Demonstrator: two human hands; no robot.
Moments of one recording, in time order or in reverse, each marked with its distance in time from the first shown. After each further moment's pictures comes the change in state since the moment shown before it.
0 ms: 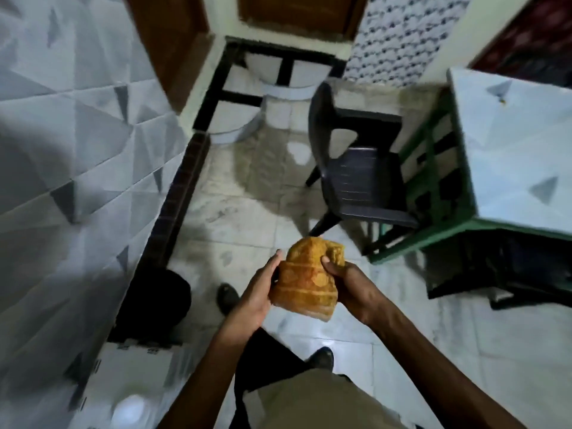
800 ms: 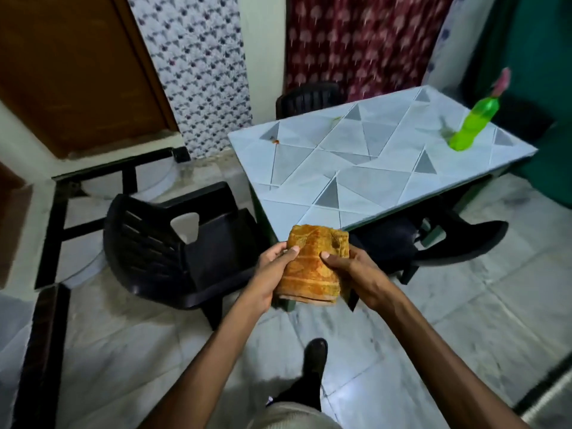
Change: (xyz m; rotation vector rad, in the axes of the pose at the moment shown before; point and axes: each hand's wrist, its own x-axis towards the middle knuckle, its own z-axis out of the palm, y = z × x) left_hand 0.066 -0.028 0.516 0.495 -0.436 0.270; right_hand -0.166 -0.040 -0.453 0.319 0.464 -0.451
